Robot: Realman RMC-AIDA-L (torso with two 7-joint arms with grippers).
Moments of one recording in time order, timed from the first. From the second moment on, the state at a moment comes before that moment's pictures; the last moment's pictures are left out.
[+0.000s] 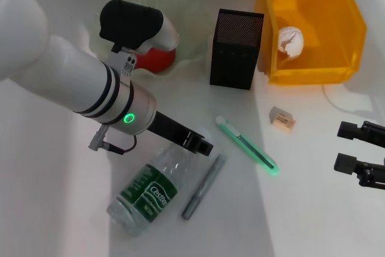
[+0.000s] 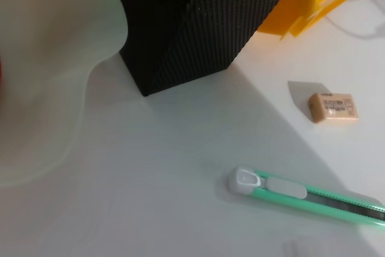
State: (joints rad) left arm -0.60 -2.08 1.74 1.15 2.30 1.18 -2.83; right arm 0.23 2.04 -0.57 -0.66 -1.89 -1.92 1.36
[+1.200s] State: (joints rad) left arm -0.14 -2.07 1.51 1.43 1.59 1.19 -1.95; right arm 0.27 2.04 -0.54 -0.61 -1.88 -1.92 1.36
